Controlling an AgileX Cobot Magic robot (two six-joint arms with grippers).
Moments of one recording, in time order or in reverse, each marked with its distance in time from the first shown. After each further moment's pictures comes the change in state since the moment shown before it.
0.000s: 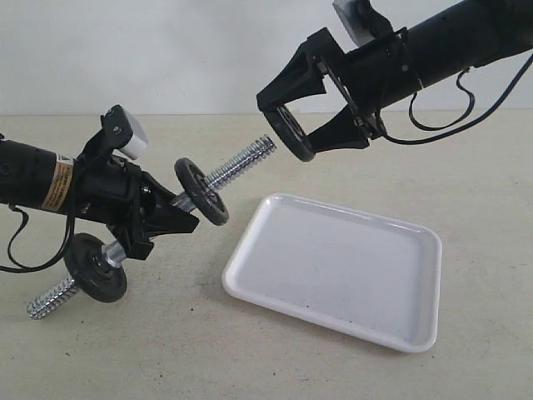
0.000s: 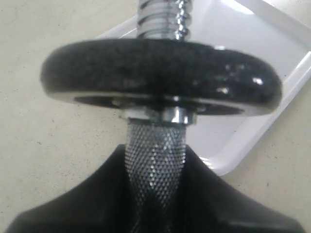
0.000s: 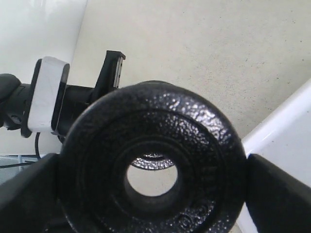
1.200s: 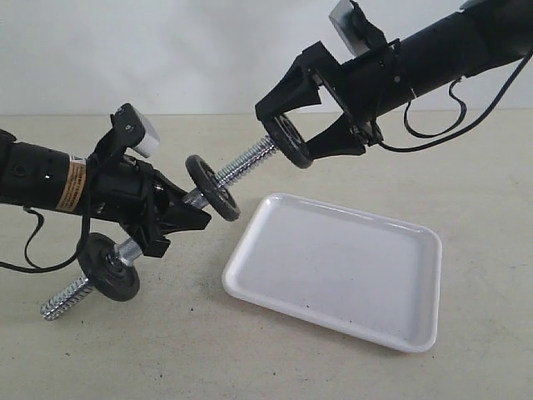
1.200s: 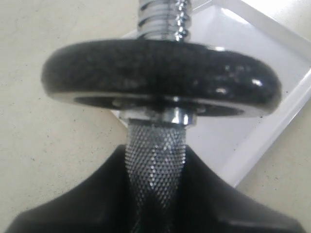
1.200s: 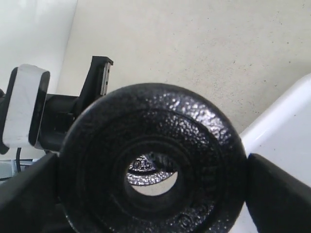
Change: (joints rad) left arm -0.047 0.000 0.006 -0.094 0.034 0.030; right arm 0.008 0.034 -0.002 -0.005 -0.031 -0.012
